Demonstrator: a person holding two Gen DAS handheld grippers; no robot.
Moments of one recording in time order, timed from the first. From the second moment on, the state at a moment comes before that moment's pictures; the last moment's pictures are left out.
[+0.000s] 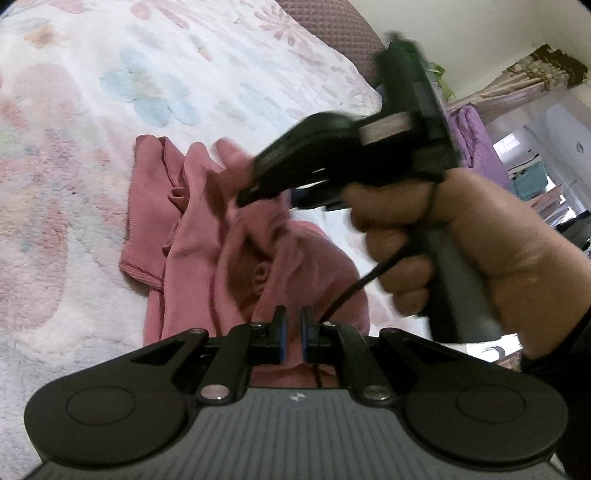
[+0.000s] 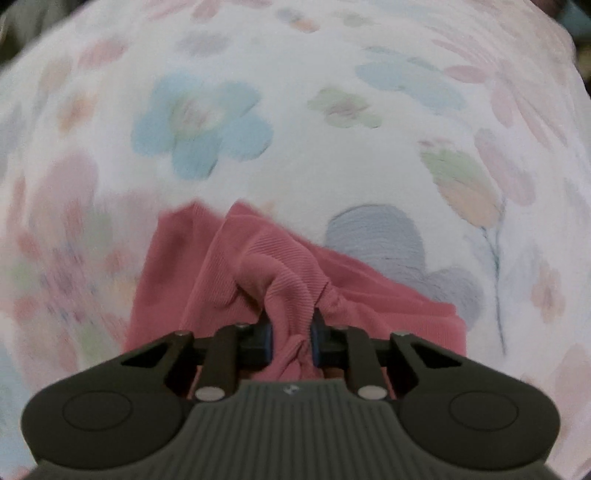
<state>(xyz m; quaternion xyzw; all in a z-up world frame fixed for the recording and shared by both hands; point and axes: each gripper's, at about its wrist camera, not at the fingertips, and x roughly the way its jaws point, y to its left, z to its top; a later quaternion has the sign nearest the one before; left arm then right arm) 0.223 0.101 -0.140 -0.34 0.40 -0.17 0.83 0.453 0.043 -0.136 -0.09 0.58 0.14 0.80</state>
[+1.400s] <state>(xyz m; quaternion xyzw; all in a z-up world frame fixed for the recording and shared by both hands) 0.227 0.169 -0.189 -0.39 0.41 -0.13 0.81 0.457 0.079 -0.119 -0.02 0.58 0.18 0.79</state>
